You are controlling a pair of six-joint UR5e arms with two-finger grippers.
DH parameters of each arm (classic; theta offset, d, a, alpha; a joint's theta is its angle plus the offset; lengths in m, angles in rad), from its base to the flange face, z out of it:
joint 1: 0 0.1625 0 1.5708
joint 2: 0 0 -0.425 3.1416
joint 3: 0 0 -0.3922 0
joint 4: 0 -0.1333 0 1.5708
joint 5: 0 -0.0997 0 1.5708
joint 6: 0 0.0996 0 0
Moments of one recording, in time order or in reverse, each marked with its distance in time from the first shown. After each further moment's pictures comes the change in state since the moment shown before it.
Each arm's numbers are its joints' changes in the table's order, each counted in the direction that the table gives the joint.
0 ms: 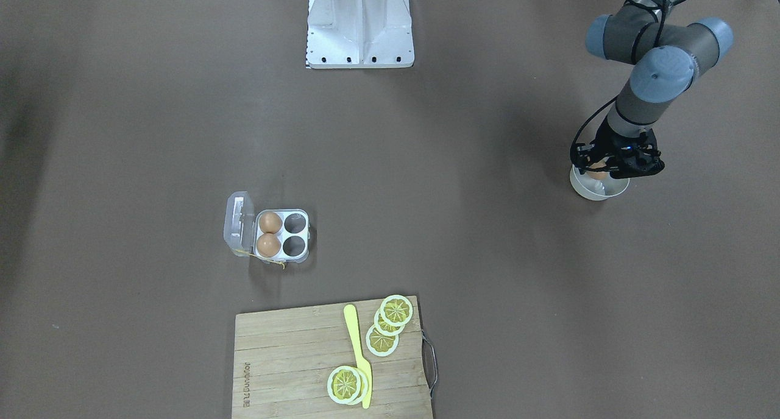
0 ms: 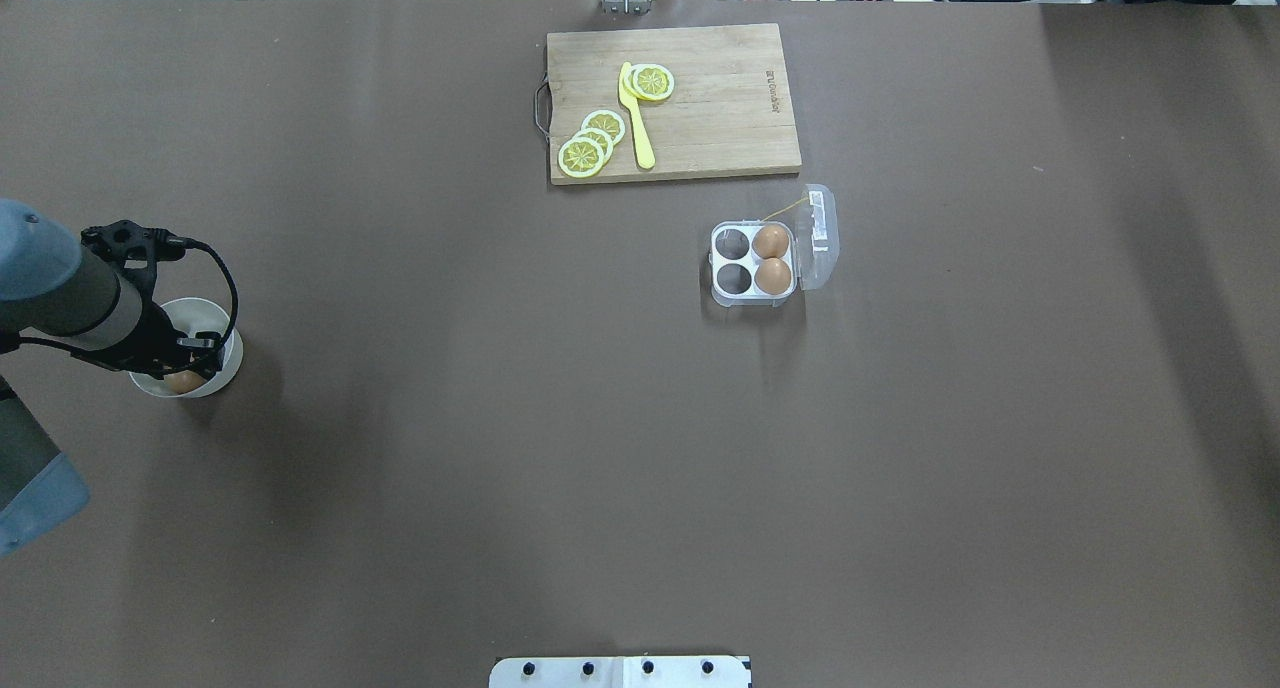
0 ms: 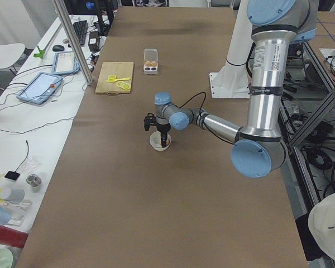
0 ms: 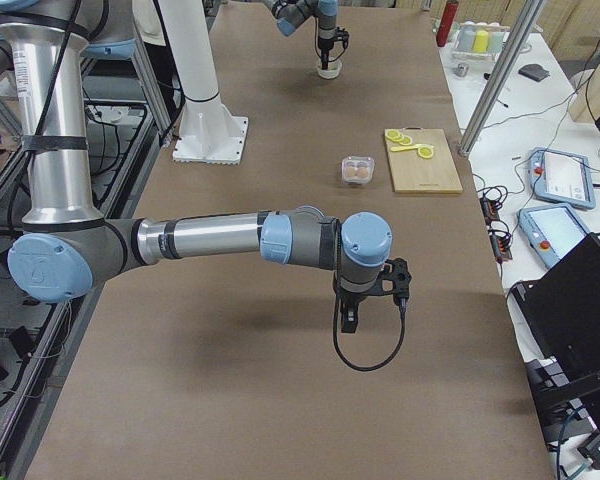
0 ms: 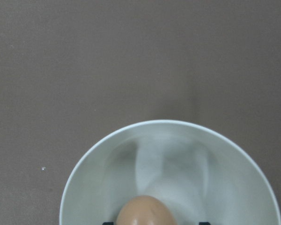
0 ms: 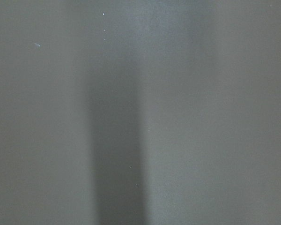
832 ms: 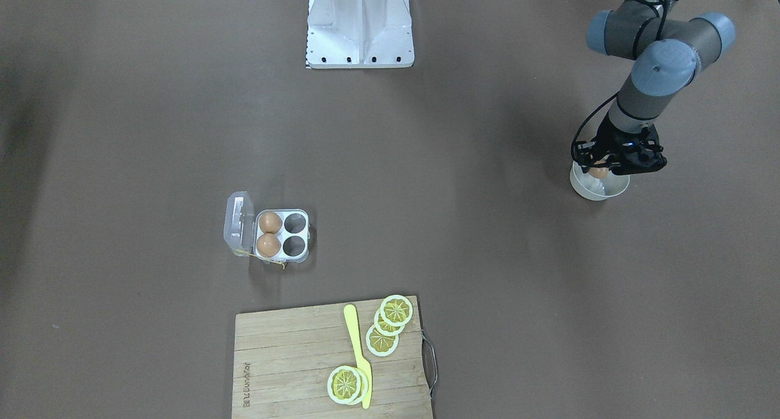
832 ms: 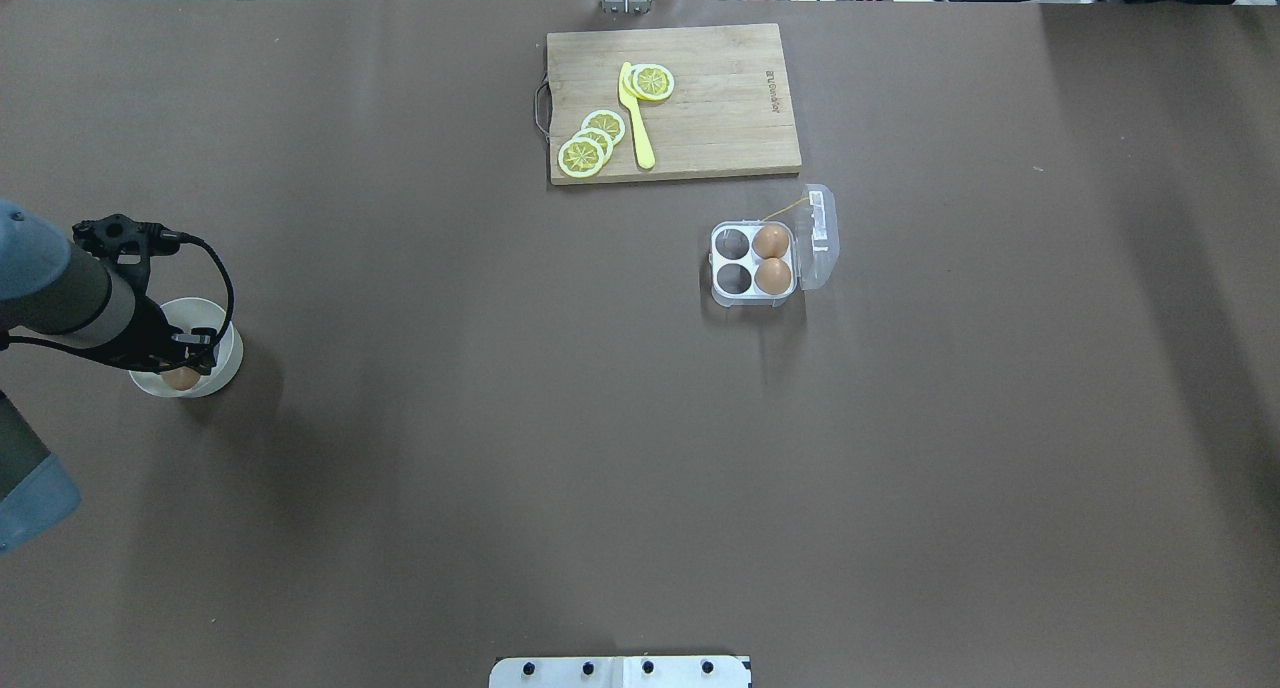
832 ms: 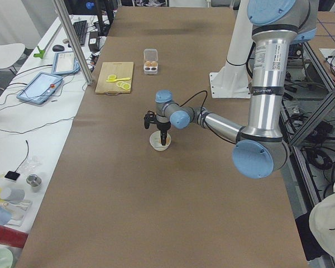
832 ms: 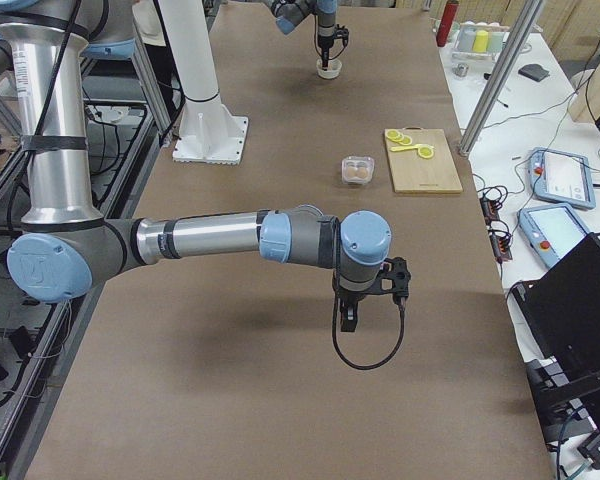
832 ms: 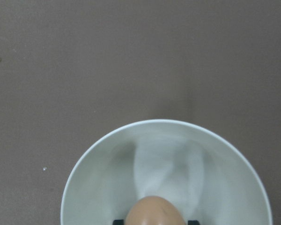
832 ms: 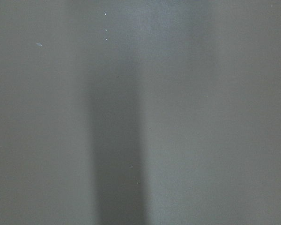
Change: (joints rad) left arm -0.013 0.022 0.057 -0.002 -0.012 -0.002; right arm 0.000 -0.002 -0.004 0.003 0.001 0.000
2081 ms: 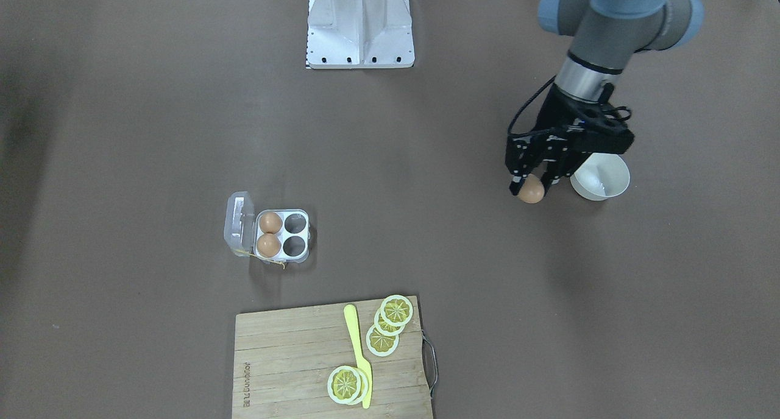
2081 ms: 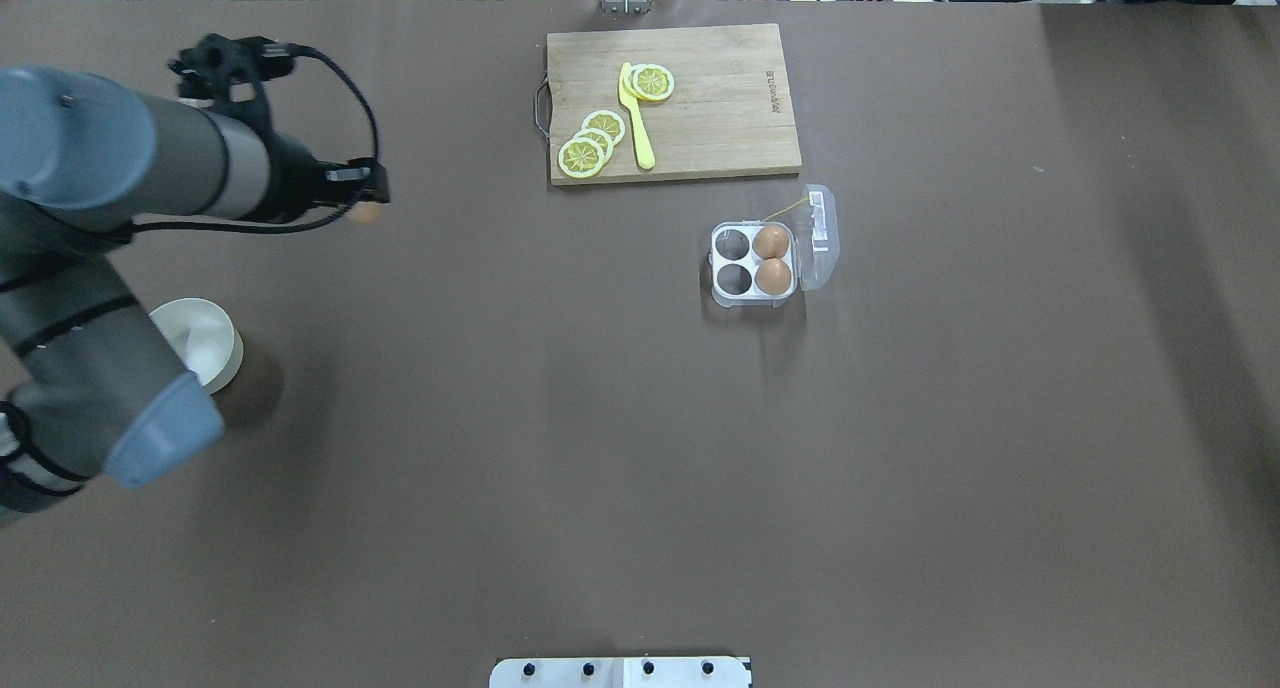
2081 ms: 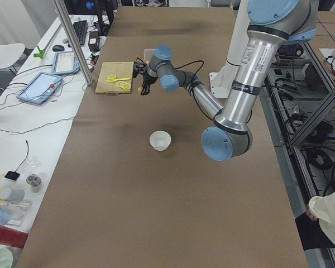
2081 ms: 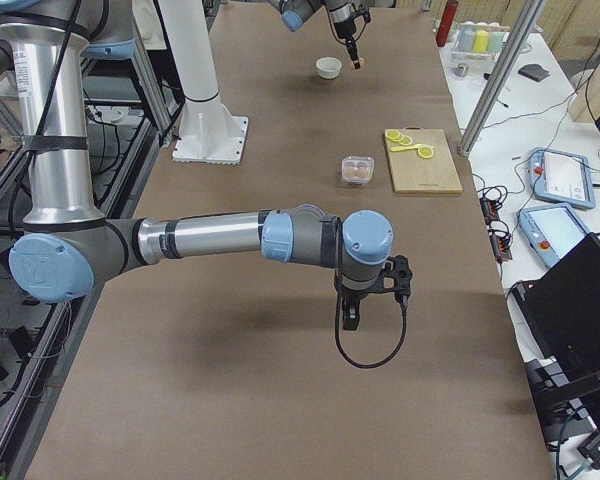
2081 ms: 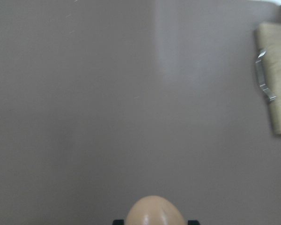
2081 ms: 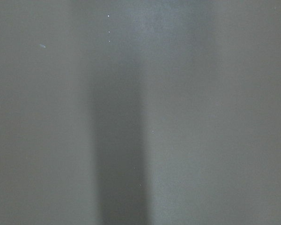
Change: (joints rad) left arm 0.055 -0.388 0.033 0.093 -0.265 -0.253; right arm -0.003 0.009 0.005 -0.006 -0.015 -0.001
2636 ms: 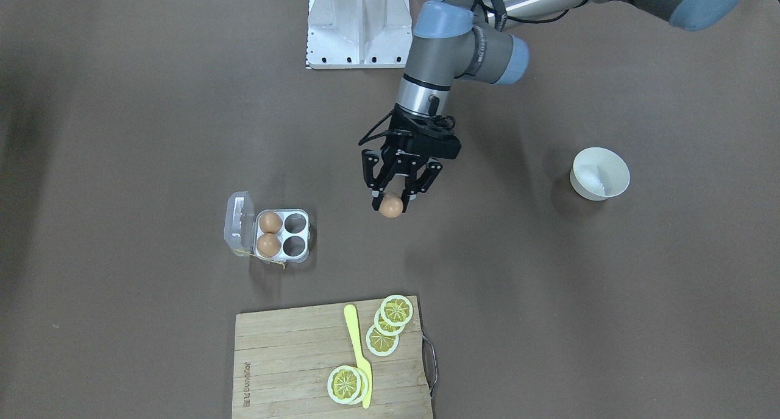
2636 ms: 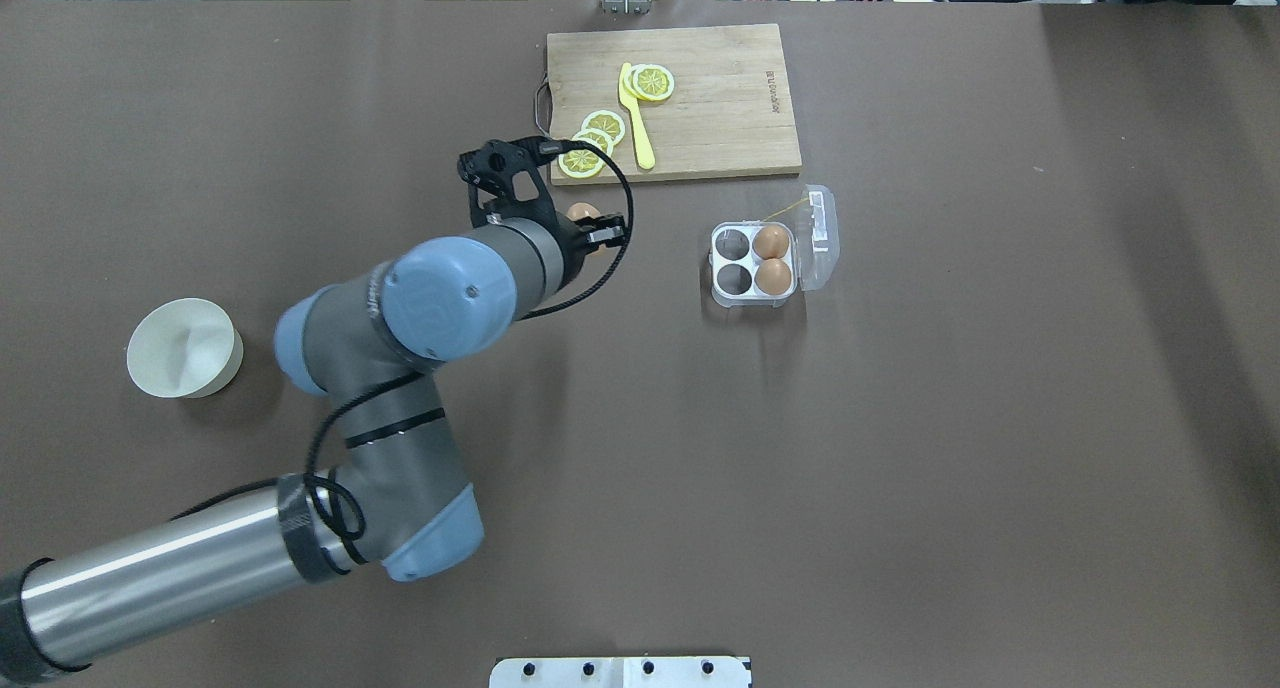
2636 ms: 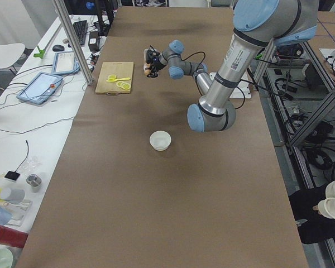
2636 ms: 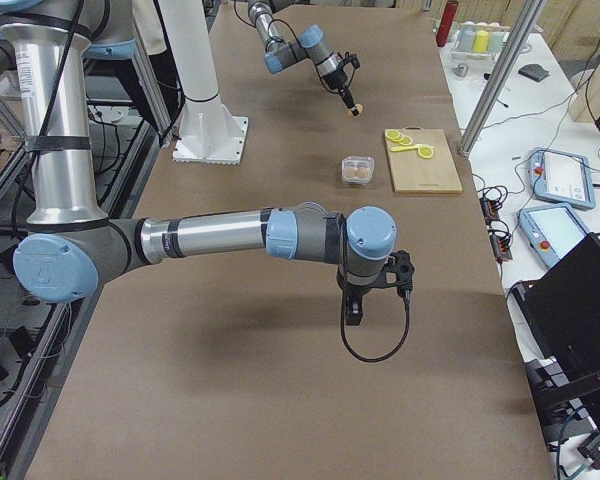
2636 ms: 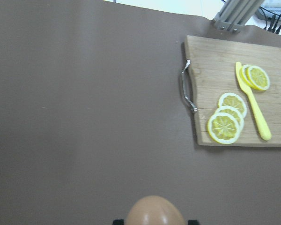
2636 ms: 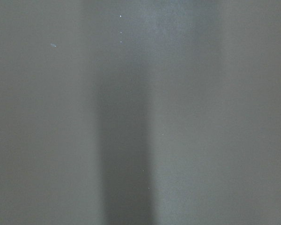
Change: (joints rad) left arm 0.273 -0.314 -0.341 0.190 -0.417 -0.199; right arm -0.021 0.008 -0.002 -0.002 -0.004 0.000
